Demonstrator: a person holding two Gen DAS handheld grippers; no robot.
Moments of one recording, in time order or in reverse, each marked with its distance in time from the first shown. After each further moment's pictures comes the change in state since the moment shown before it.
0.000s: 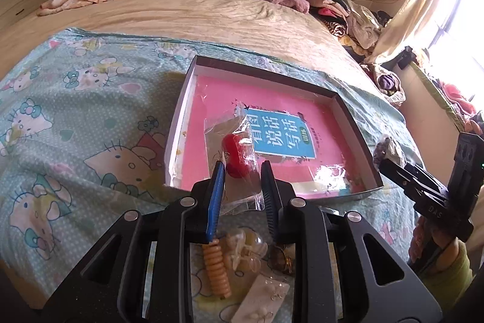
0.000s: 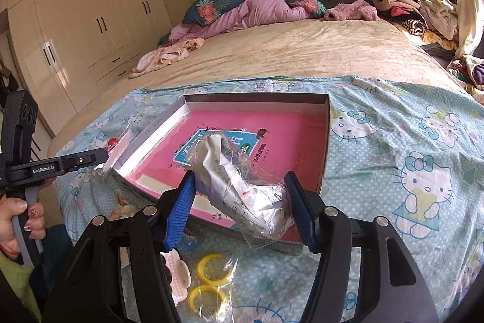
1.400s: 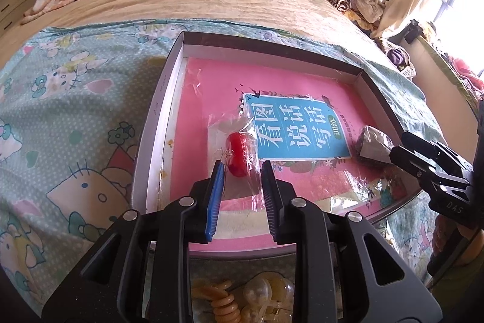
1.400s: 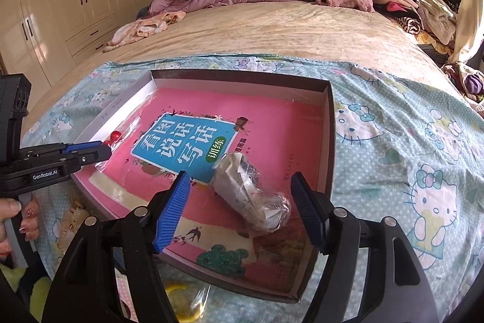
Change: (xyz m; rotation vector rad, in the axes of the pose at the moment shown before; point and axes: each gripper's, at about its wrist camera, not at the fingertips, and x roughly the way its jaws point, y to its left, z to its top) left arm 0.071 0.008 0.012 0.079 0.087 0.028; right arm 0.054 -0.002 0.008 -0.043 0.091 -0.124
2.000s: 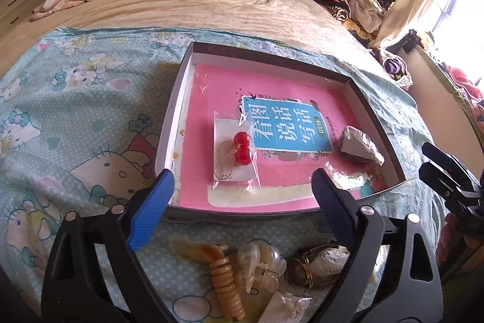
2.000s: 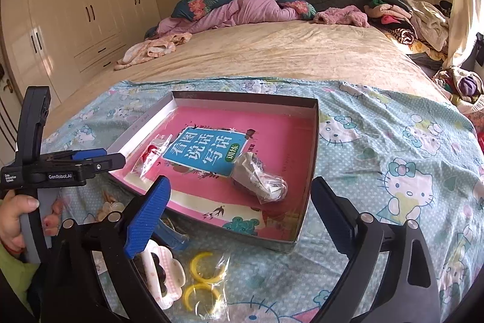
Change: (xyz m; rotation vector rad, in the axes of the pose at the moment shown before) left arm -0.045 -0.002 -0.011 -0.026 -0.043 -0.002; right arm -0.066 0.009 -0.010 0.004 -0.085 0.019
